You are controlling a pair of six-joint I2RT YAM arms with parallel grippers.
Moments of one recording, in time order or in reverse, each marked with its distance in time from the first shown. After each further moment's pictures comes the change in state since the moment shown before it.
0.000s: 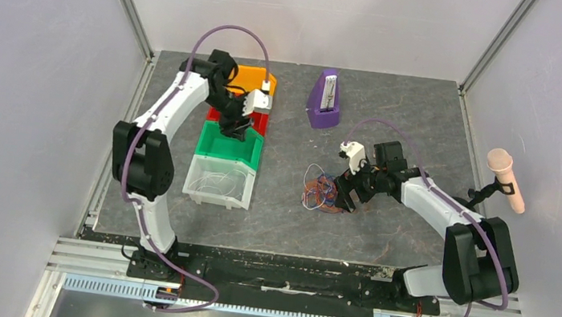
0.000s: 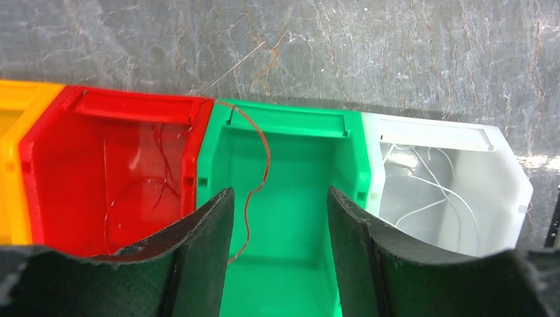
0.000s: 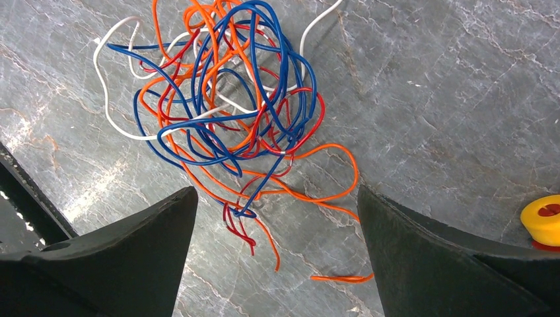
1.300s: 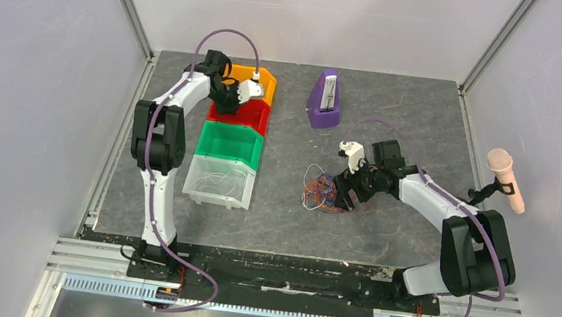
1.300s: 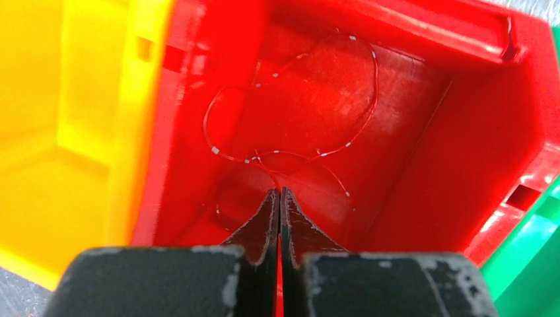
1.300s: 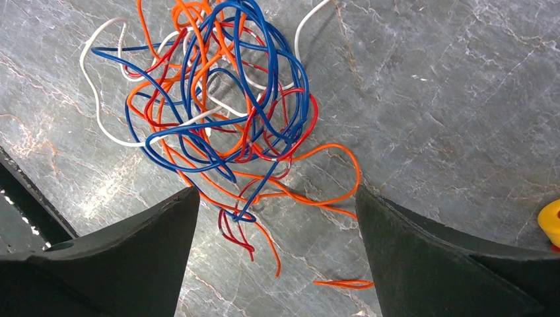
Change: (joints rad) left arm 0.099 0.315 0.077 0.438 -0.193 -0.117; right arm 0.000 0.046 0.017 -0.005 0.006 0.034
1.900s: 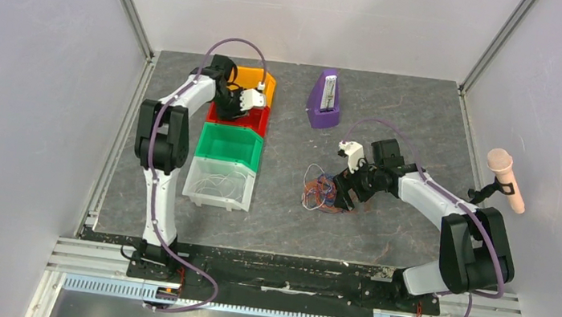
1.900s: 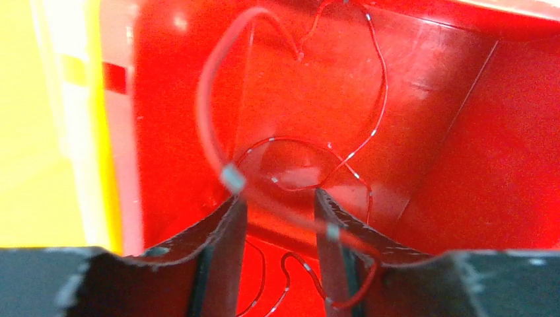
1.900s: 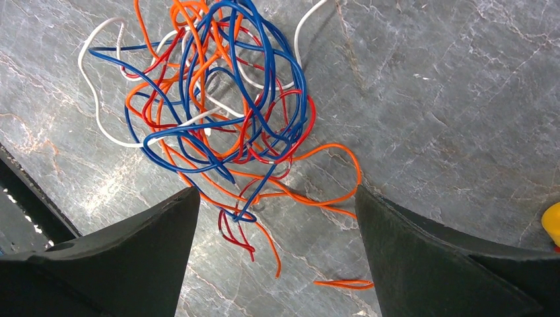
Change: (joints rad) left arm -0.029 0.026 -0.023 0.003 -0.131 0.127; right arm 0.000 0.016 0.014 -0.019 0.000 0.001
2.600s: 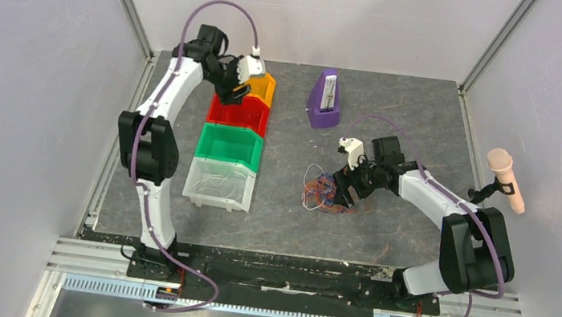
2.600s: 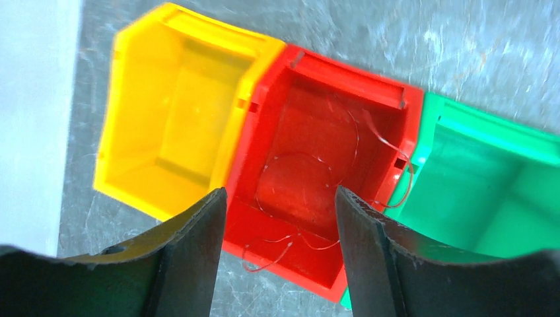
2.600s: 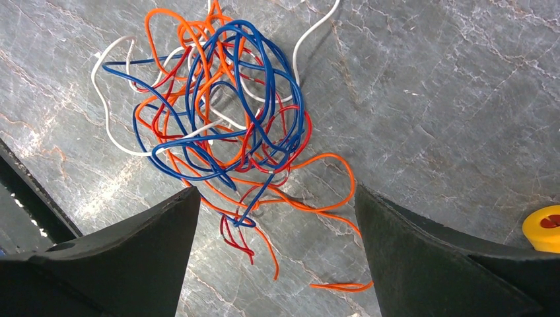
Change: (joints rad) left arm 0.006 -0.177 0.137 -0.184 0.185 -0.110; right arm 0.000 0.001 0.027 -0.006 -0.010 0.000
